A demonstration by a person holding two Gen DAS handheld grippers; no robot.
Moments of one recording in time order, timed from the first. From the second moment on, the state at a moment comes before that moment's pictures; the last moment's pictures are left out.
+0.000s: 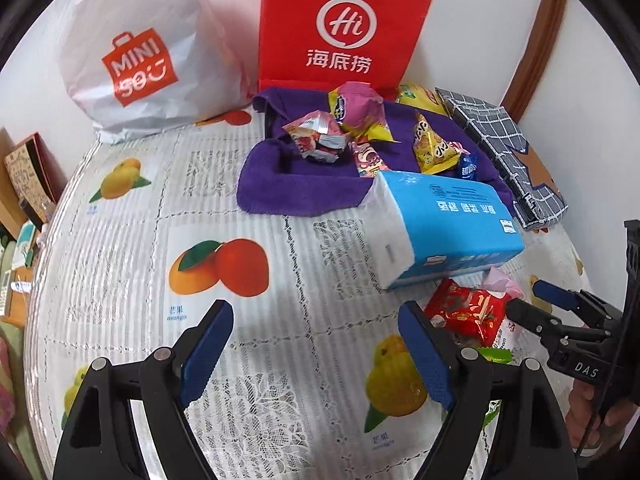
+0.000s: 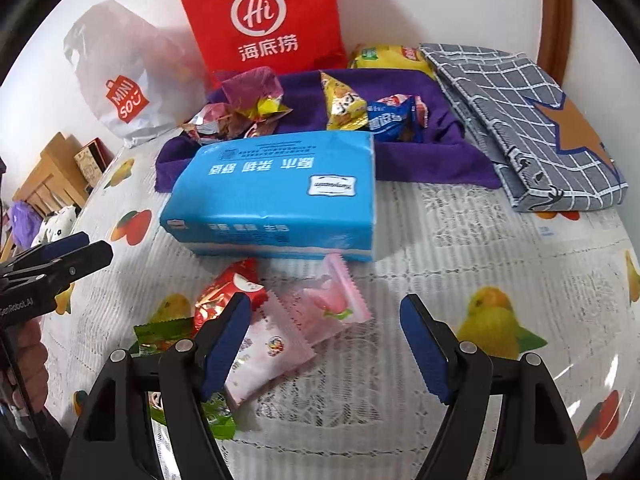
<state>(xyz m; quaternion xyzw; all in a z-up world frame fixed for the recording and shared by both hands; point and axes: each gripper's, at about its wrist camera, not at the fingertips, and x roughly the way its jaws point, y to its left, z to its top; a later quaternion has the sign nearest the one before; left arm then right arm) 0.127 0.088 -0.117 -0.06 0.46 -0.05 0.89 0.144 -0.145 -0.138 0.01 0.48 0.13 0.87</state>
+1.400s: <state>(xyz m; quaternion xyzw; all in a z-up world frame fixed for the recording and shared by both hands) 0.120 0.021 -0.123 -0.07 0.48 -0.12 0.87 0.142 -0.210 -0.170 0.02 0.45 0.12 0.89</state>
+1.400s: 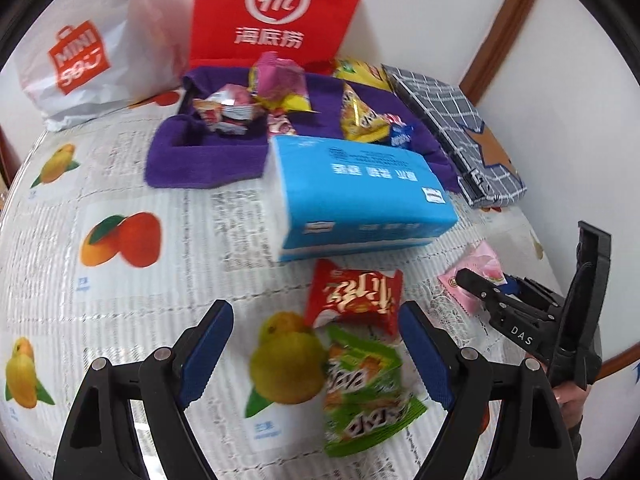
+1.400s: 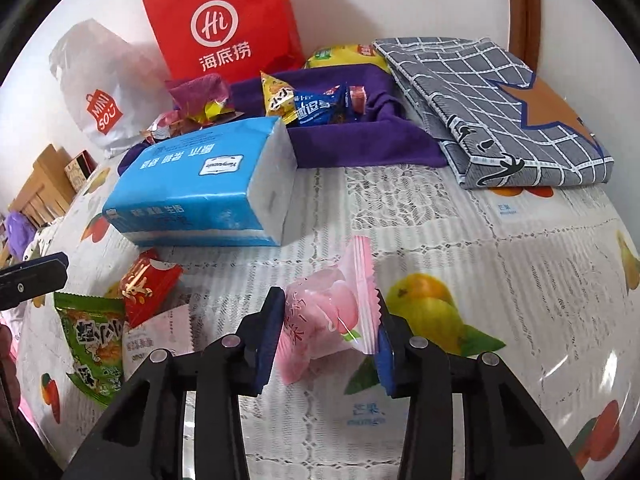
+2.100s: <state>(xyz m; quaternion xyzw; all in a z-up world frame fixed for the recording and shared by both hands) 0.157 -0.035 -0.163 0.00 0.54 -0.11 0.83 0.137 -0.208 -0.178 -0.02 0.43 0.12 0.90</state>
